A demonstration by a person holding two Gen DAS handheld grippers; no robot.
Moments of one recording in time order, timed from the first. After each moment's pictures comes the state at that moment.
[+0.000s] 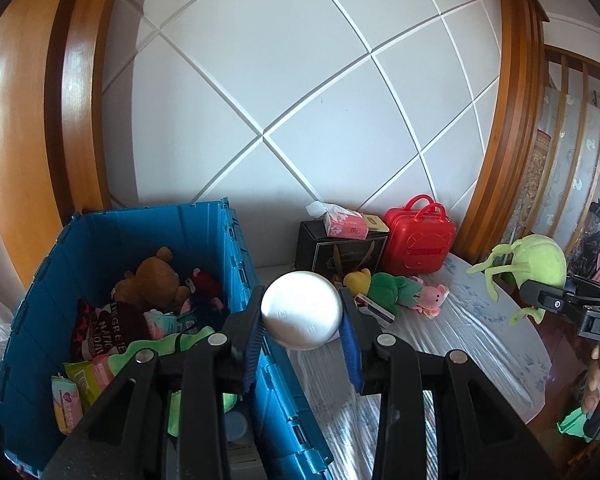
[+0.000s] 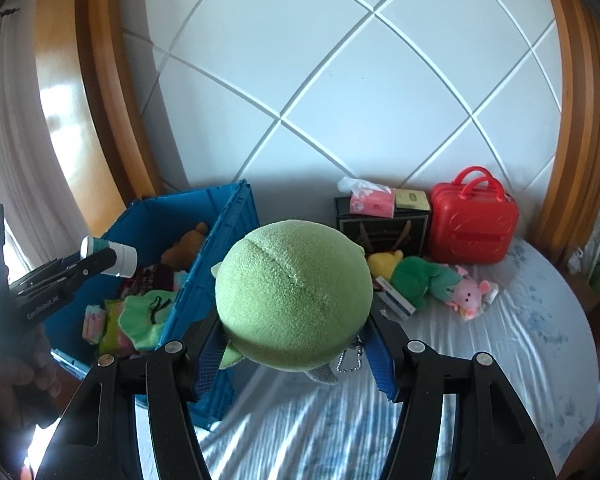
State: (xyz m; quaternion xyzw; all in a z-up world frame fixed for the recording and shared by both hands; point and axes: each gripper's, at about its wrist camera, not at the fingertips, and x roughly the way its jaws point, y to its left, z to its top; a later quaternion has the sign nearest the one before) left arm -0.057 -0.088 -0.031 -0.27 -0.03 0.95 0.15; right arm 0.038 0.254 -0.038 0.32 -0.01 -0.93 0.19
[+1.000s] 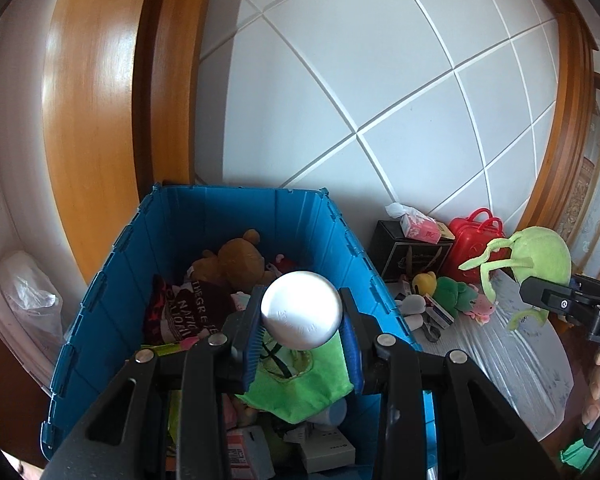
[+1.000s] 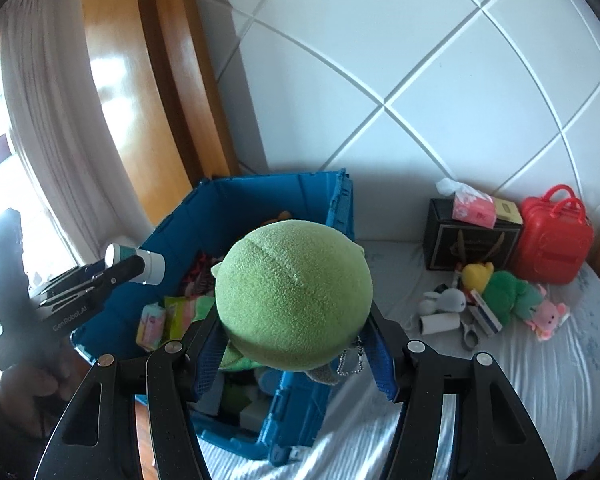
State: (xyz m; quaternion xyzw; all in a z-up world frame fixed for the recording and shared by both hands) left arm -0.059 -0.234 -0.053 -0.28 -0.06 0.96 0.07; right arm 0.027 0.088 -0.048 0.33 0.02 -0.90 0.29
